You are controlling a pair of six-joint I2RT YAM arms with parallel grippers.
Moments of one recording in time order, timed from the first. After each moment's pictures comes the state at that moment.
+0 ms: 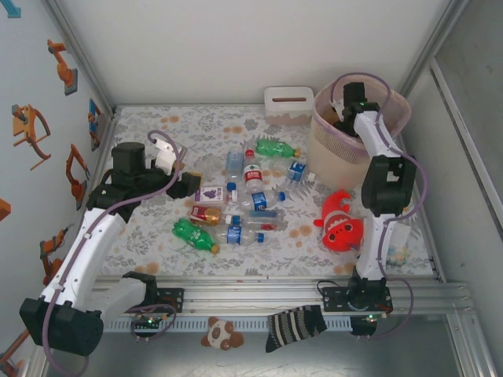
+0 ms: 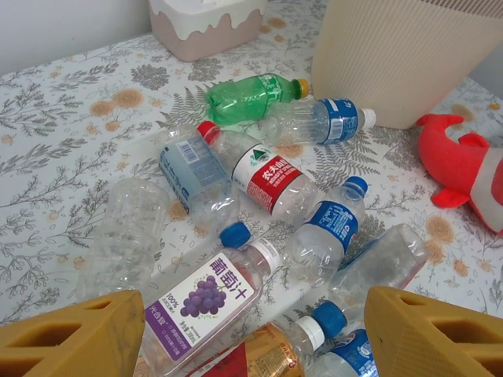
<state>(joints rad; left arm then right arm) -0.26 1.02 0.99 -0.61 0.49 0.17 0.04 2.17 1.95 -0.80 0.26 -0.46</state>
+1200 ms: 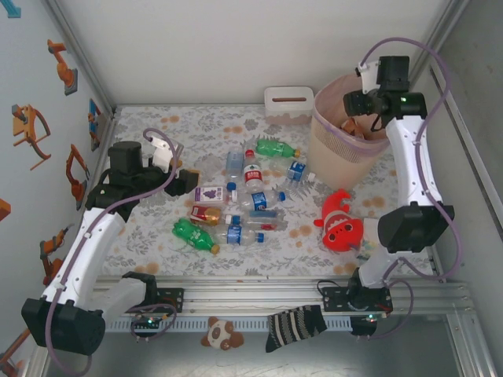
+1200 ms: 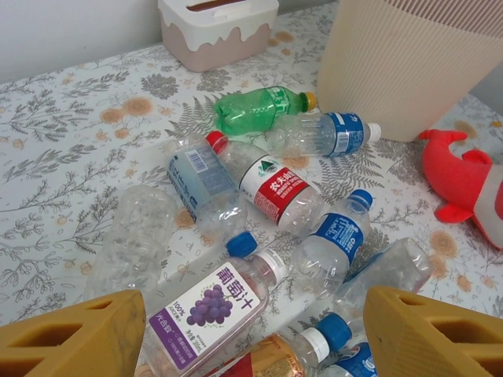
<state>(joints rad) -0.23 1.02 0.98 -0.58 0.51 0.15 0.04 1.71 1.98 -0.92 0.01 -0.27</state>
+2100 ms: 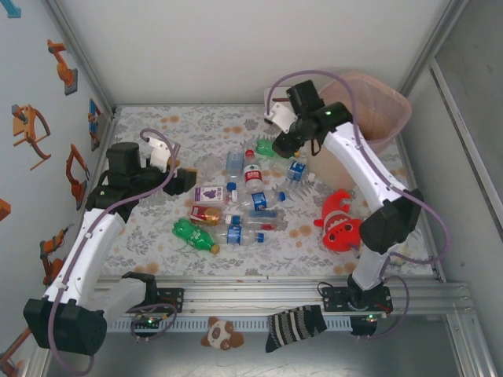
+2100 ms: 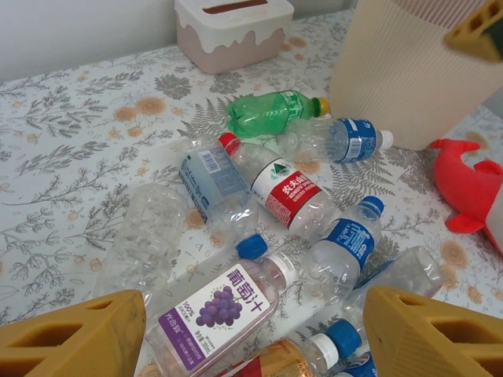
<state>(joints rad) -0.20 1.02 0.96 -0.54 0.51 0.13 0.52 1.81 1.91 -1.08 0.00 -0.54</state>
